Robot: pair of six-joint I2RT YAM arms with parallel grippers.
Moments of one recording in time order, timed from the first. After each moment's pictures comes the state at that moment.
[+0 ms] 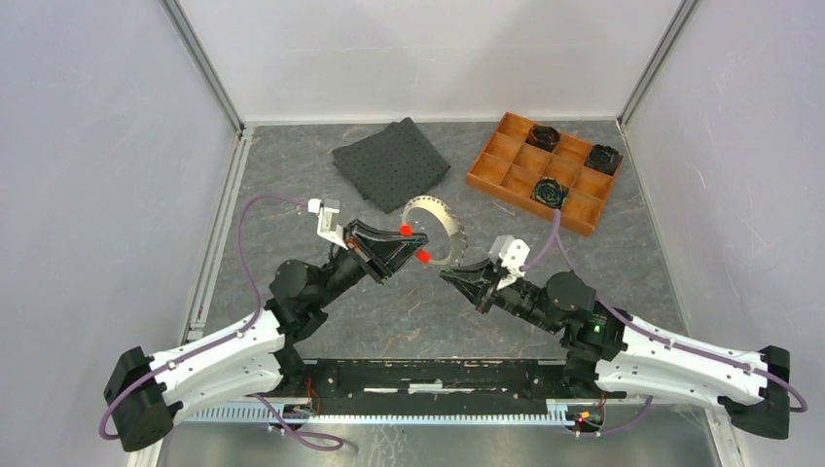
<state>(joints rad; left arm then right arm) -0.91 0.83 0.48 0.80 0.12 -0.75 1.18 0.66 0.54 0.23 0.11 0.03</state>
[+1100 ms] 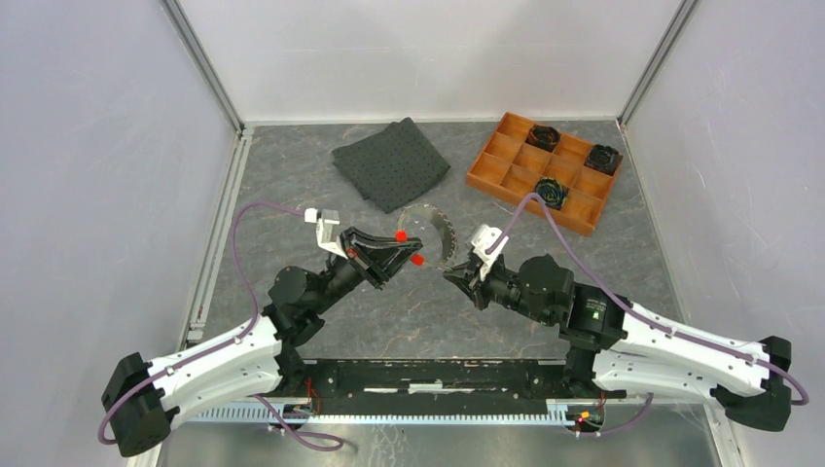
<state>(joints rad) -0.91 0.78 0.40 0.79 0.08 -0.62 1.18 0.79 0.76 -0.18 0.20 0.06</state>
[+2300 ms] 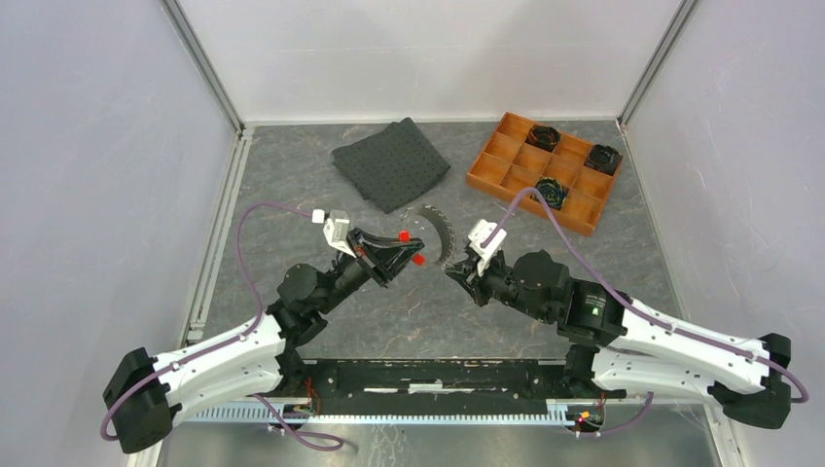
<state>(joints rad) -0.91 0.81 0.38 0.74 0.04 -0.59 1.18 0.84 0.82 -0.26 0.24 0.08</state>
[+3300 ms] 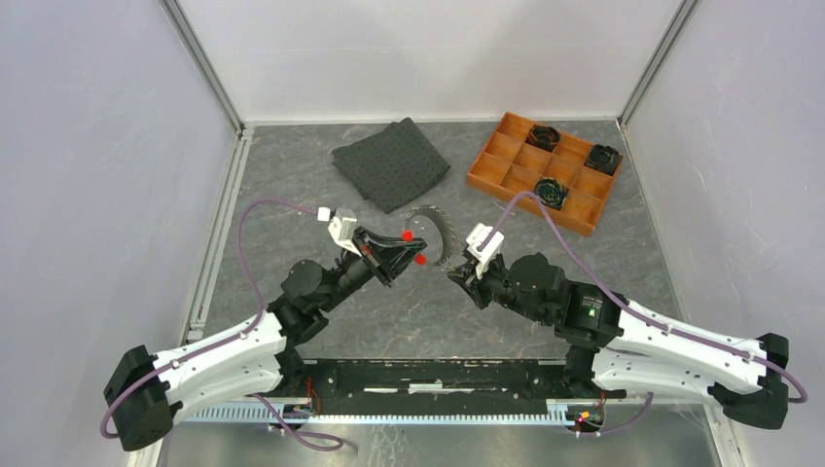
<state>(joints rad) -0.91 0.83 0.41 0.68 0.01 -0.54 1.18 0.82 0.78 -0.27 0.25 0.08</state>
